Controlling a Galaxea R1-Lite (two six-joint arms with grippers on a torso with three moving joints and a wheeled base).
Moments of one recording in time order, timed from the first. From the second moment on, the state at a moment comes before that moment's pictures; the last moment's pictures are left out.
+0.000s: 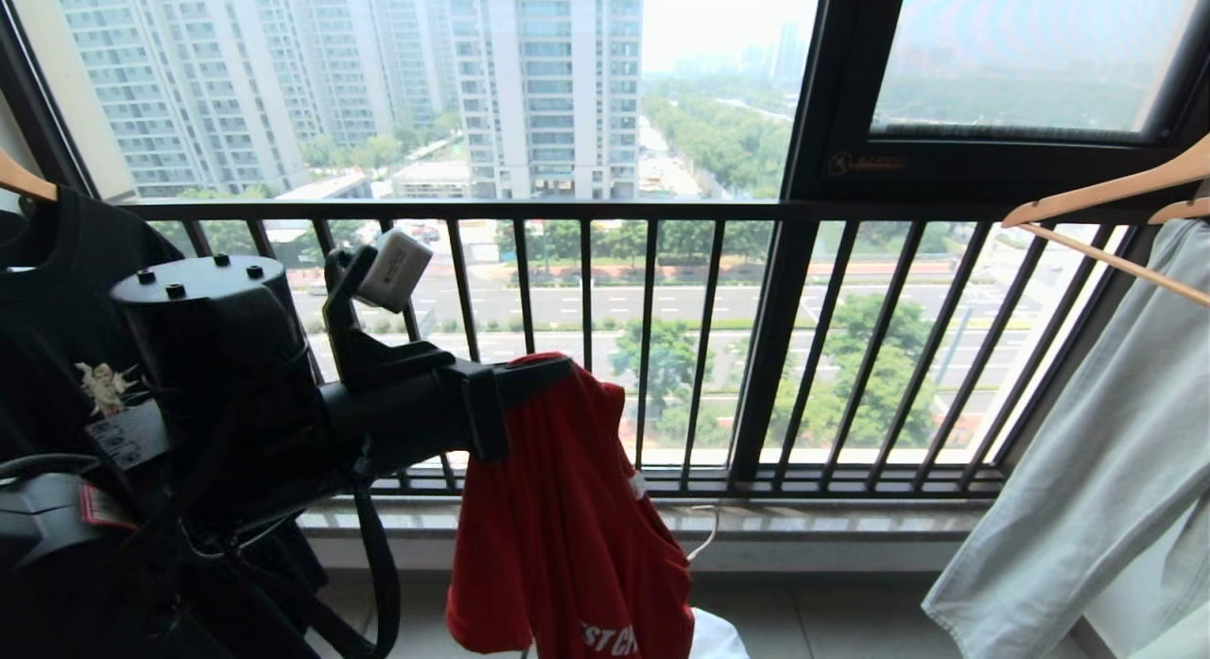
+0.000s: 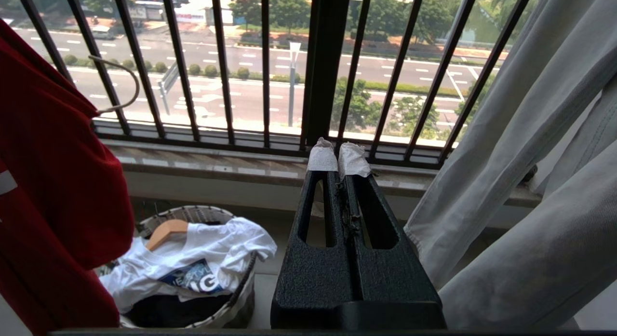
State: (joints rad) left arm -0.54 1.53 -0.70 -0.83 -0.38 -0.35; right arm 0.00 0.01 -0.01 0.04 0.03 -0.05
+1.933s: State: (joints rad) left arm -0.52 1.17 -0.84 -0.54 -0.36 -0.35; right arm 0.44 1.77 -0.71 -0.53 0.37 0.01
